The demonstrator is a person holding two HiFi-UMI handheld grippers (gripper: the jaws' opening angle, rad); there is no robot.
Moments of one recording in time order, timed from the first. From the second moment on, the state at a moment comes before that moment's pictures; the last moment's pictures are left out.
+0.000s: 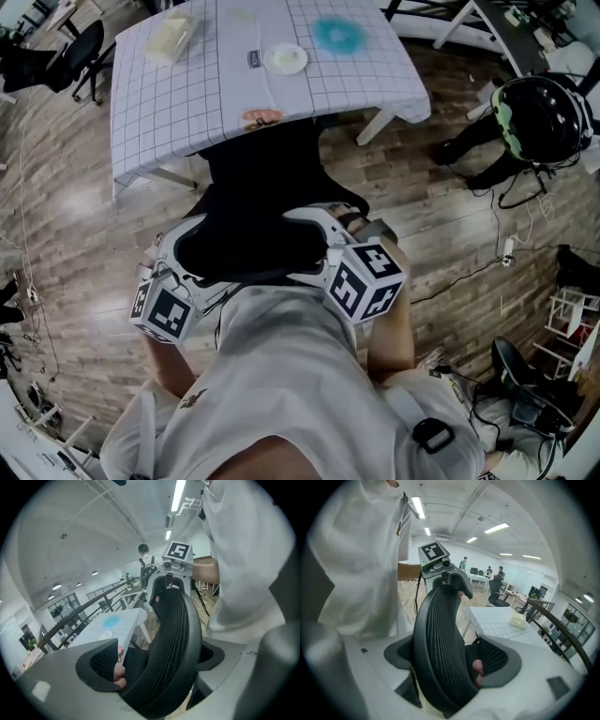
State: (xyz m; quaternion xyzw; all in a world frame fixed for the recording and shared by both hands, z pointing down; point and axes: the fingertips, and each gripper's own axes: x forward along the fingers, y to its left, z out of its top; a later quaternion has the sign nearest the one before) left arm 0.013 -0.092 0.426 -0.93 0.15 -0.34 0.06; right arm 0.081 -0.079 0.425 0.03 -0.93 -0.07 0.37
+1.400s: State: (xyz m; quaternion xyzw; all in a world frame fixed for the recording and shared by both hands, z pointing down) left arm 0.029 -0.176 0.426 -0.93 0.14 -0.34 0.07; right arm 0.097 -0.162 0.428 0.03 -0.92 -0.06 0.38
